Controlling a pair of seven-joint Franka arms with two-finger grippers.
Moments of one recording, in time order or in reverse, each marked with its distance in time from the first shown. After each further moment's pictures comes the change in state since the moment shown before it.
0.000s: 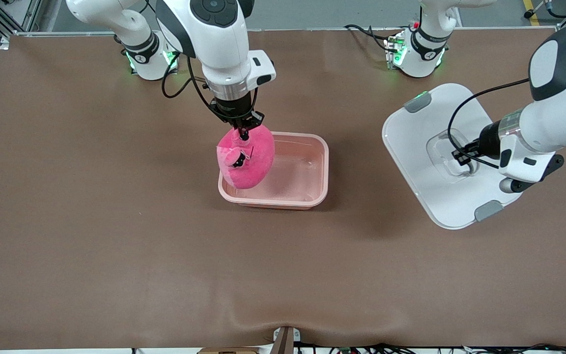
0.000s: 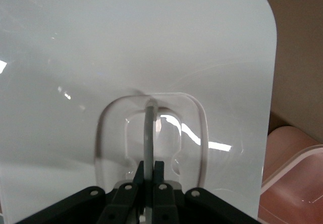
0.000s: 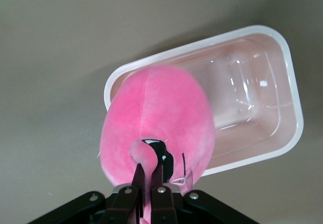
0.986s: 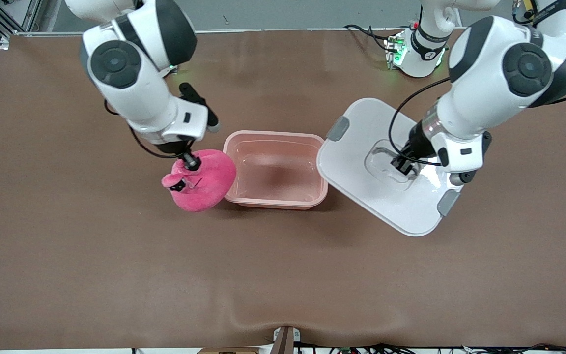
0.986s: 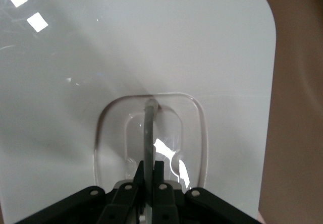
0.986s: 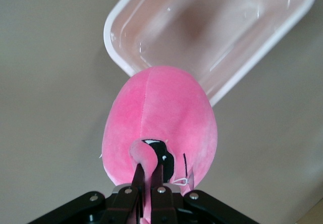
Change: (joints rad) left arm -0.207 0.014 -0.009 0.003 -0.050 0.202 -0.600; right arm -0.222 0.003 0.001 -0.010 0.049 -0.009 0.276
